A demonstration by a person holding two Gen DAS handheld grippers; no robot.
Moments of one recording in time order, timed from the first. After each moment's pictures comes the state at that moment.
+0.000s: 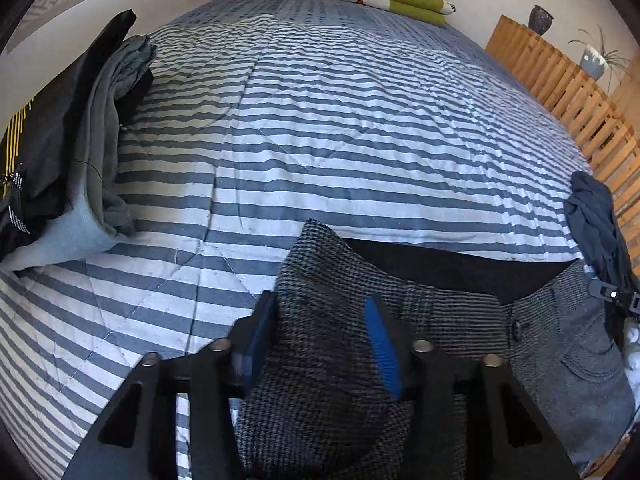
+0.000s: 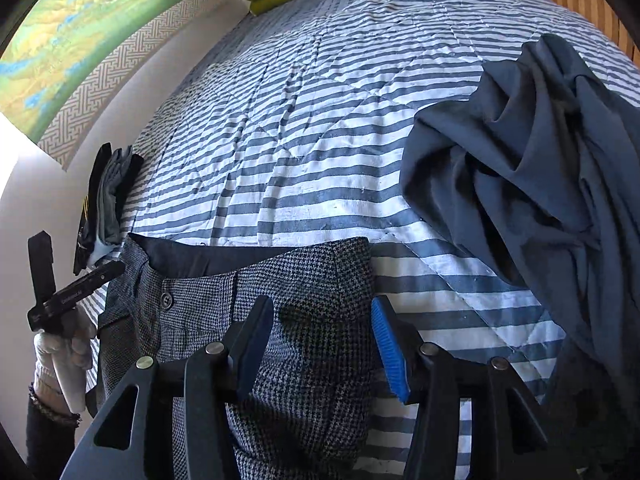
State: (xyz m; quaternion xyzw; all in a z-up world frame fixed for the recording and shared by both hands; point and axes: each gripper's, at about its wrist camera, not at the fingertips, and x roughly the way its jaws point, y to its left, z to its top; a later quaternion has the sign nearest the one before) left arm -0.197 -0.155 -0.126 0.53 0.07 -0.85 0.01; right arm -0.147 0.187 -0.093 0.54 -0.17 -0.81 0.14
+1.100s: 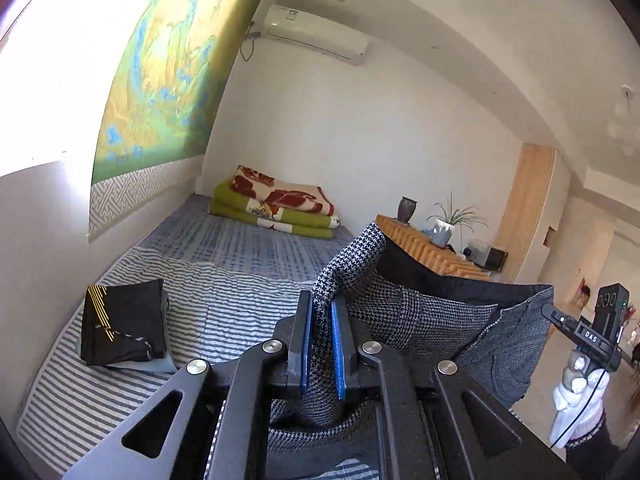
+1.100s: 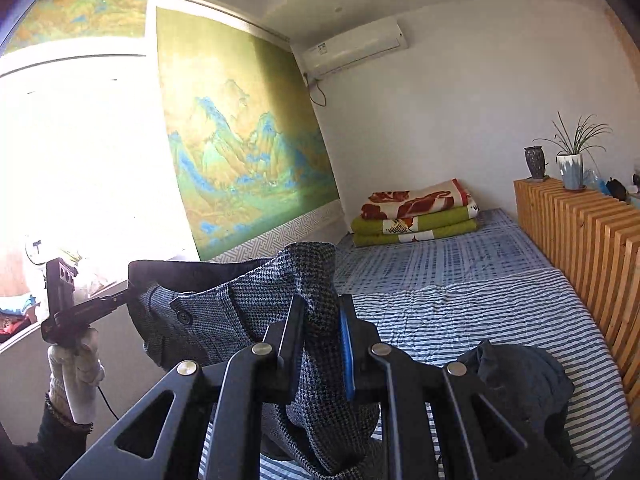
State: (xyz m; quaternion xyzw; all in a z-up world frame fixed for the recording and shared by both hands) left arm 0.151 -0.152 0.295 0.17 0.13 -0.97 -0.11; right arm 0.152 0.219 0.268 0.13 -0.13 -0.96 0.20
